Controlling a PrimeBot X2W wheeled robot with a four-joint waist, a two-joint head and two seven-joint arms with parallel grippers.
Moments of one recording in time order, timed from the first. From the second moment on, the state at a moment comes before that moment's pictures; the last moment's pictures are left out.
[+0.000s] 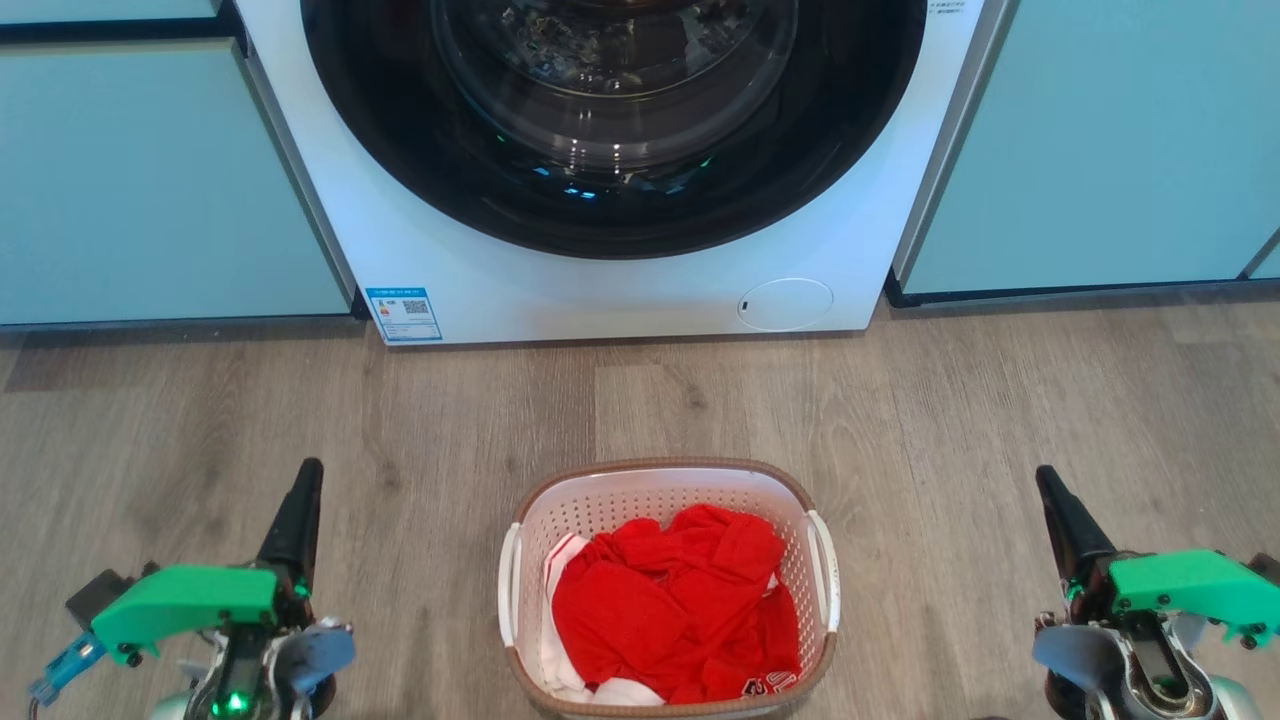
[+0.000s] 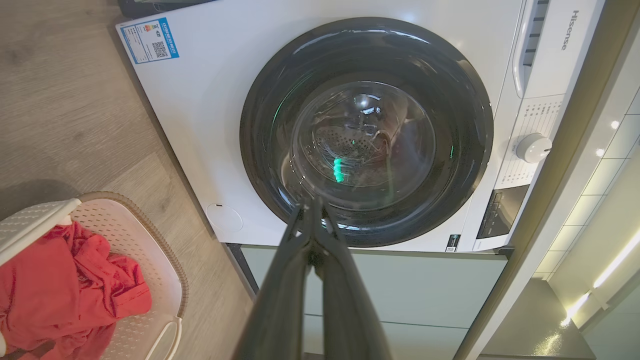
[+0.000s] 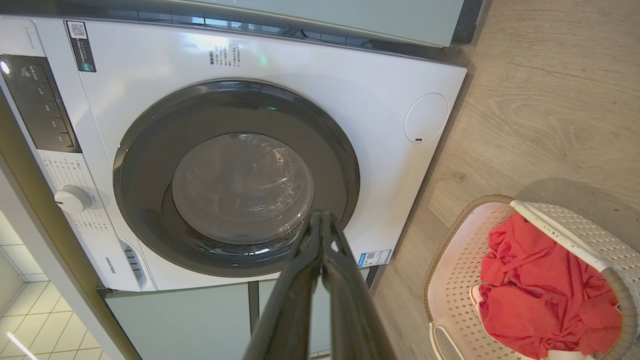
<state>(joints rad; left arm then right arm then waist) -0.04 0.06 0.02 0.28 -1.54 -0.11 0.06 -0.04 -0.05 -0.10 0.27 1.53 0.13 0.06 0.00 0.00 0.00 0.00</state>
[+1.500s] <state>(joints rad) -0.05 0.06 0.06 0.28 -1.63 -0.12 0.09 -0.06 -0.05 -0.11 0.28 1.62 0.13 0.10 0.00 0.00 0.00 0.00</state>
